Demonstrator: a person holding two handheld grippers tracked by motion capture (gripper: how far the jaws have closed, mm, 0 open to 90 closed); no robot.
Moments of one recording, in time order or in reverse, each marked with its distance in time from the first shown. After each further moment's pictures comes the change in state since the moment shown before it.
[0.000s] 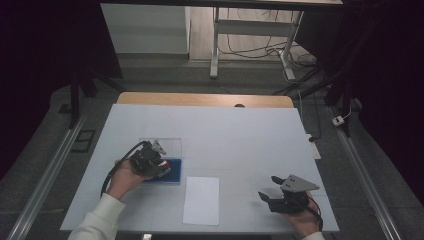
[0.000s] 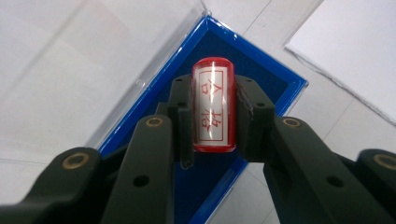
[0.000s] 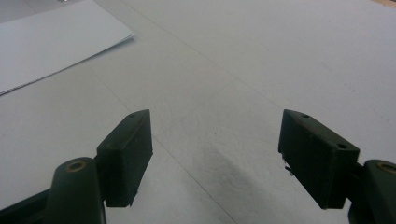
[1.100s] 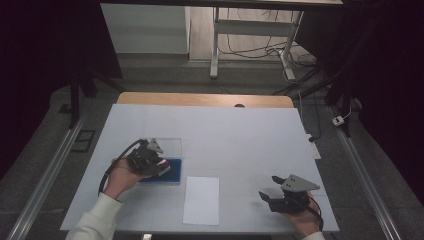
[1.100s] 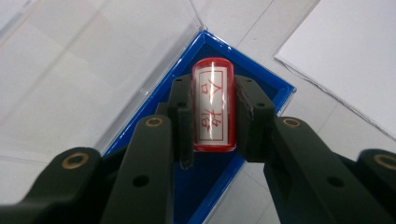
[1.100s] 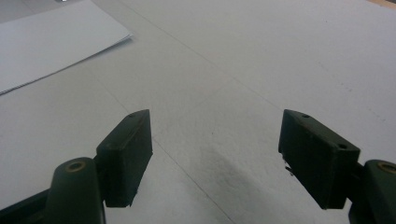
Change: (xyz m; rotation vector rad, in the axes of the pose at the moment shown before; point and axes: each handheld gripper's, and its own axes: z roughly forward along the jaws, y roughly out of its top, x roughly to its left) left arm 0.003 -0.002 -0.011 -0.055 -0.018 0.013; right arm -0.001 0.000 -0.001 -0.005 -0.004 0.004
